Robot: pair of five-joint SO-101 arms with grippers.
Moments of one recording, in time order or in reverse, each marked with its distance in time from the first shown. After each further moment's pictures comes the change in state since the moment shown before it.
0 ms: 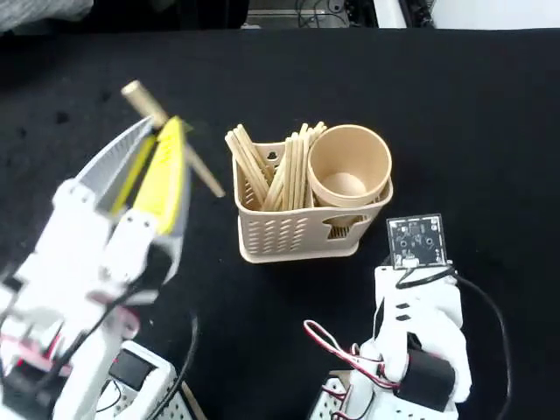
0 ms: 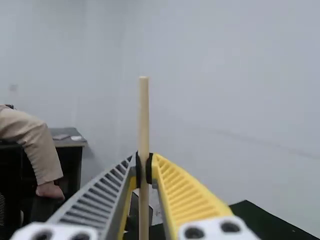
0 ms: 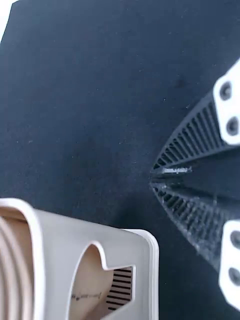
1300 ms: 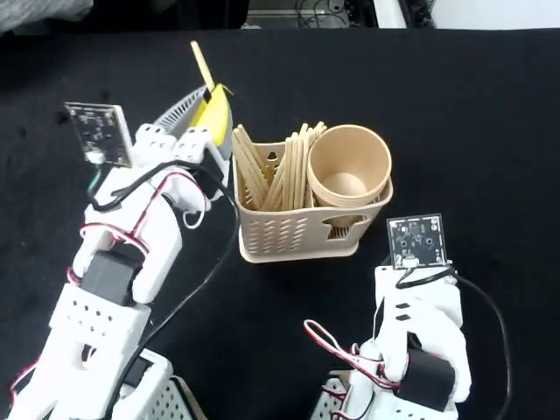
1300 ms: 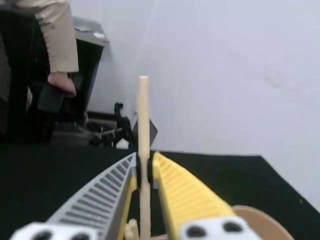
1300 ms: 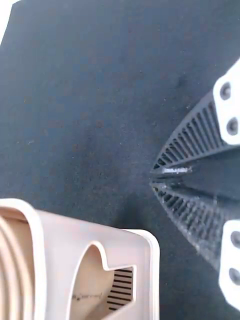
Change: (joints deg) left arm -5.8 24.2 8.4 -11.4 16.1; right arm 0.0 0.0 0.0 -0.2 0.0
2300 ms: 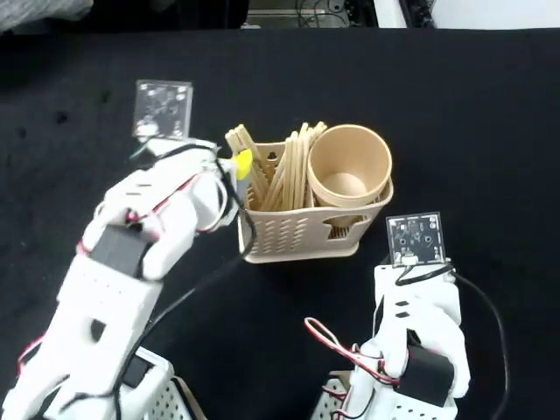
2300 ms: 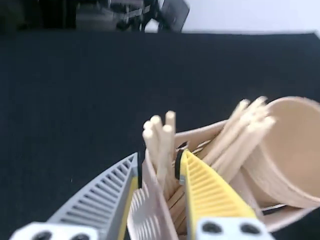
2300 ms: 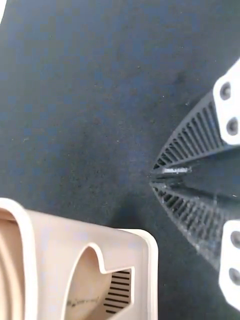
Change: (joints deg) left arm 2.1 9.8 -11.8 33.0 -4.2; right arm 0.0 0.0 2.3 -1.4 0.0
